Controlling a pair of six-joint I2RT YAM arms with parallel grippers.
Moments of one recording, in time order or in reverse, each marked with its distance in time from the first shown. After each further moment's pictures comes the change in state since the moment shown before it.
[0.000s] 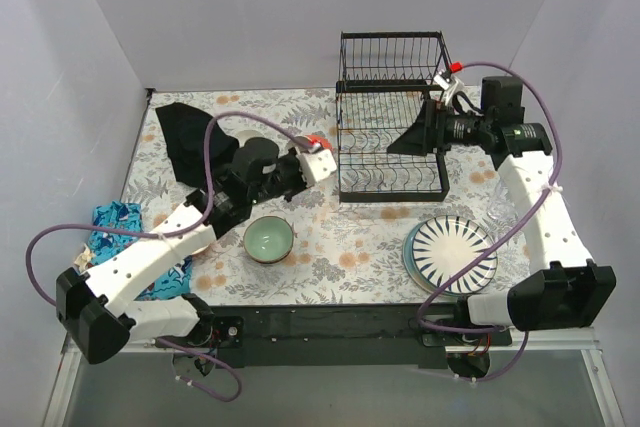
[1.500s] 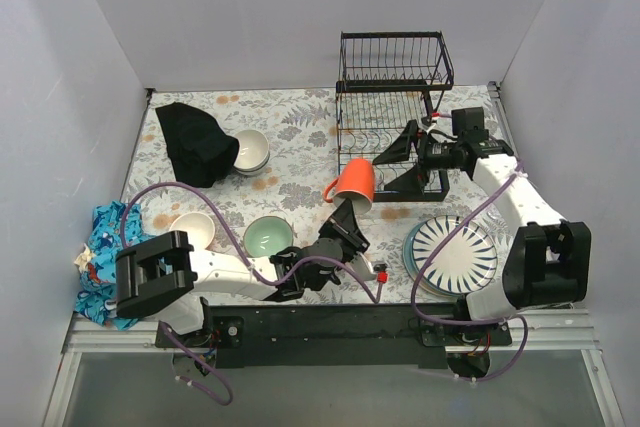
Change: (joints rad) left arm -0.596 0.304 -0.489 1.067 -0.945 1.224; right arm 0.021 0.082 -0.330 0.155 -0.022 0.586
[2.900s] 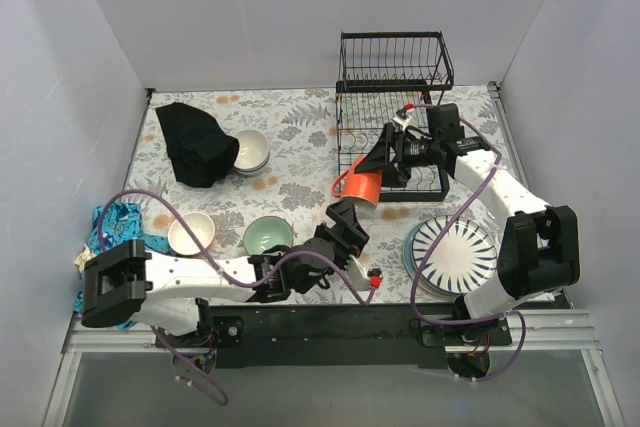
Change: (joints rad) left arm -0.024 -0.157 0.026 -0.259 0.101 -0.240; right arm 0.132 0.090 0.042 0.126 0.064 -0.143
